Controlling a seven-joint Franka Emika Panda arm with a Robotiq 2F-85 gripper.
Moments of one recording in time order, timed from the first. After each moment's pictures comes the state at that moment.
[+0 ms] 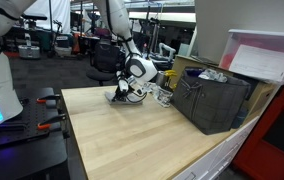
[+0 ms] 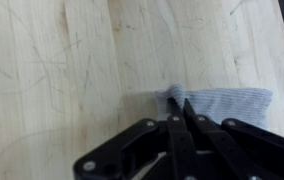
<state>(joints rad) -0.24 0.73 0.07 -1.83 0.38 2.02 -0.34</state>
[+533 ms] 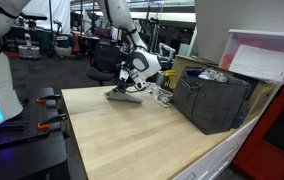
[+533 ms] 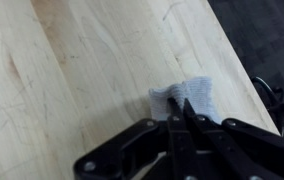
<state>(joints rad) -0.24 0.67 0.06 -1.81 0.53 1.88 -0.14</state>
